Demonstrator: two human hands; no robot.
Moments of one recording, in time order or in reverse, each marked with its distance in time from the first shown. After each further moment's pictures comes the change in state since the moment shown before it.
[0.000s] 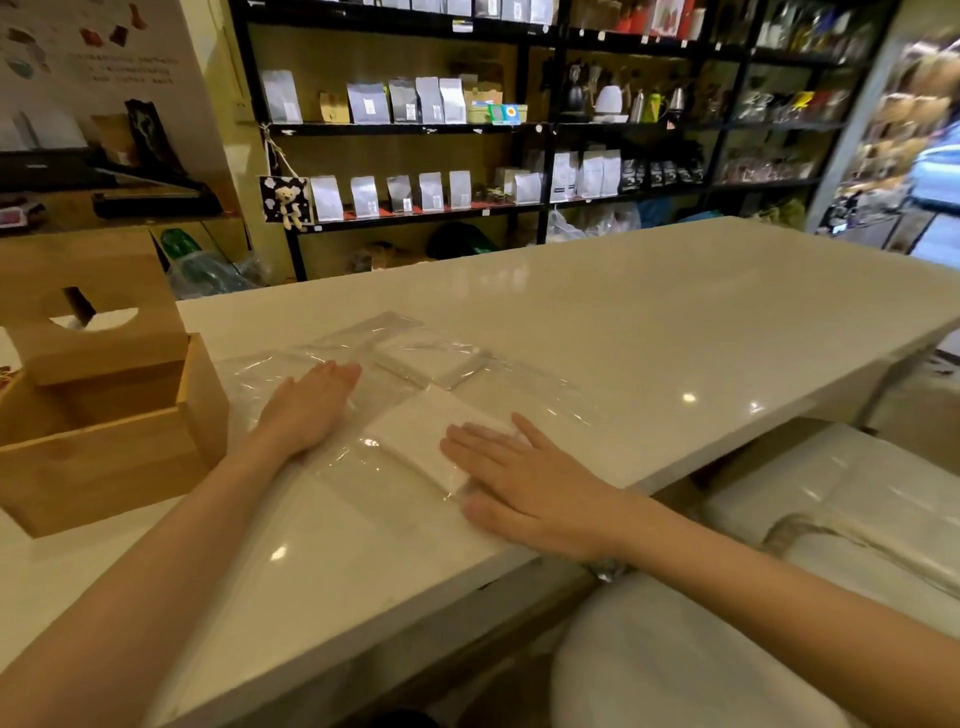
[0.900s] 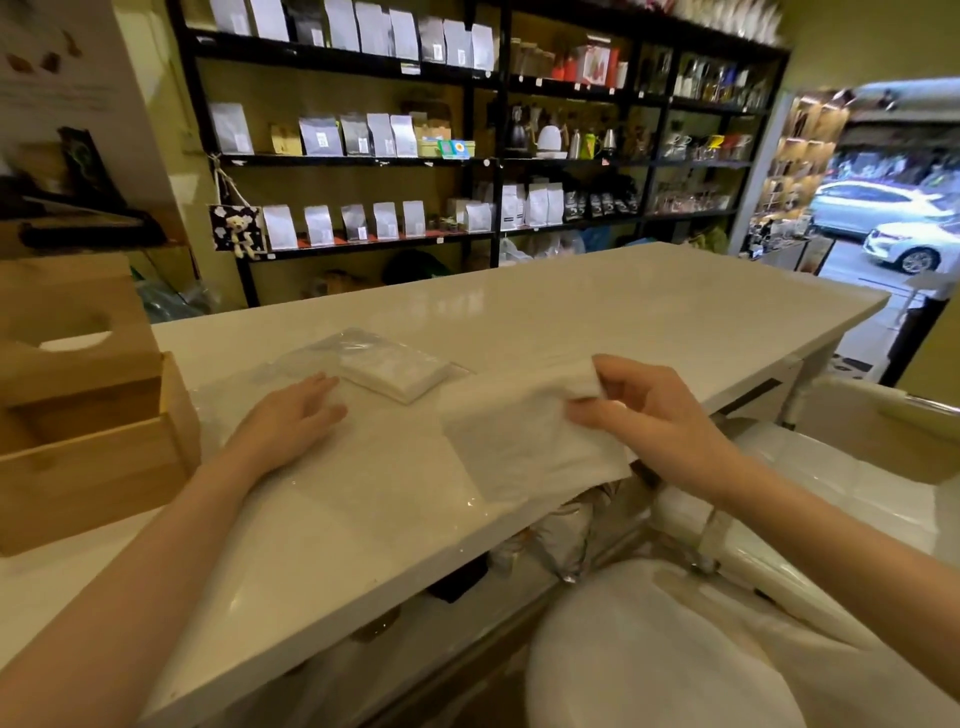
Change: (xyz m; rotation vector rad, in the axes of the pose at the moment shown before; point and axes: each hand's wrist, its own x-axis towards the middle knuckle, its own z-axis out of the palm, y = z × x) left_hand -0.008 -0.016 -0.002 -0.149 0.027 0.282; right_hand -0.088 -0.010 -0.079 0.783 0.624 0.112
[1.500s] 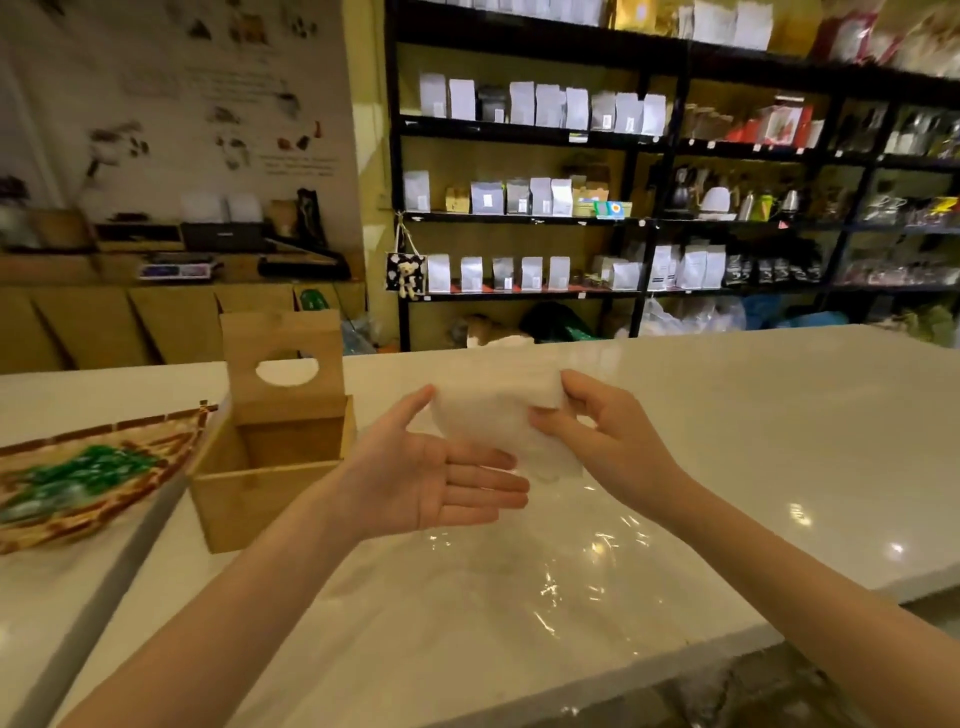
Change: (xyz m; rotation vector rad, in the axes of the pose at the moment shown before) left_hand -0.055 0.060 -0.068 -1.428 -0.488 -0.434; right_hand 0.126 -0.002 0.096 0.013 -0.082 -0.181
